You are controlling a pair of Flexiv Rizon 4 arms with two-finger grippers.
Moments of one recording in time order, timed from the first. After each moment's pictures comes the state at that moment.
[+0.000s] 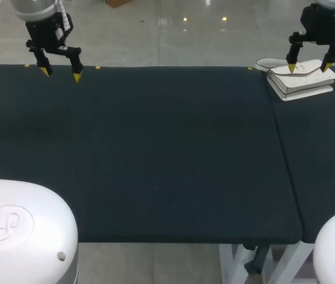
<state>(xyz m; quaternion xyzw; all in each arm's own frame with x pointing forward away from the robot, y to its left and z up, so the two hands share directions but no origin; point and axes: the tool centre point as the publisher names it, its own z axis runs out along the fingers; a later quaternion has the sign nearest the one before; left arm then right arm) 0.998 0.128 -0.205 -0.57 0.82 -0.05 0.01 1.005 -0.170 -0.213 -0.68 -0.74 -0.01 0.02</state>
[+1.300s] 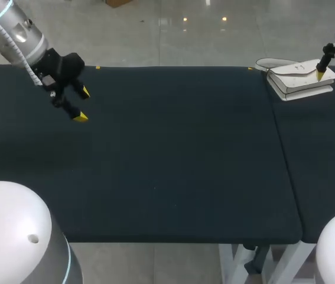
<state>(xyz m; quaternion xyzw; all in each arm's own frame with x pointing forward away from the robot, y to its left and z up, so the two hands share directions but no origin) 0.935 0.071 -0.260 -0.02 0.97 -0.24 0.02 1.042 -0.278 -0.284 -0.72 -0.68 -0.06 0.08</state>
